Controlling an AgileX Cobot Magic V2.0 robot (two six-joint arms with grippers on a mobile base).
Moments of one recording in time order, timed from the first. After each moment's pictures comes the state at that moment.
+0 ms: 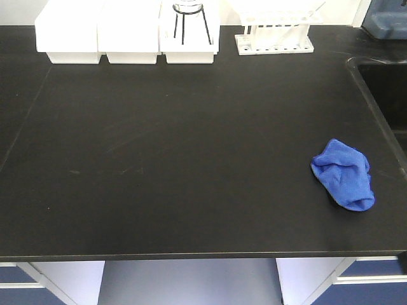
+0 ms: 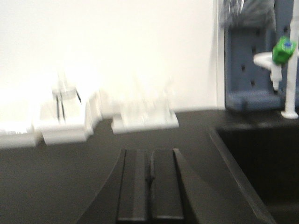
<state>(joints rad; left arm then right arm) 0.01 -0.01 0.03 0.06 0.13 -0.18 0.03 -0.01 0.03 -0.01 -0.05 0.16</state>
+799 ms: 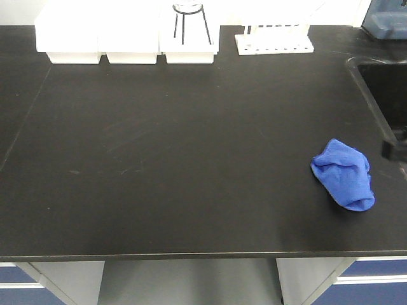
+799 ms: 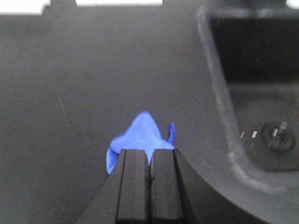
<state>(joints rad) 0.01 -0.01 0.03 0.06 0.13 -0.18 0.03 0.92 -0.65 -0.12 0.47 0.15</state>
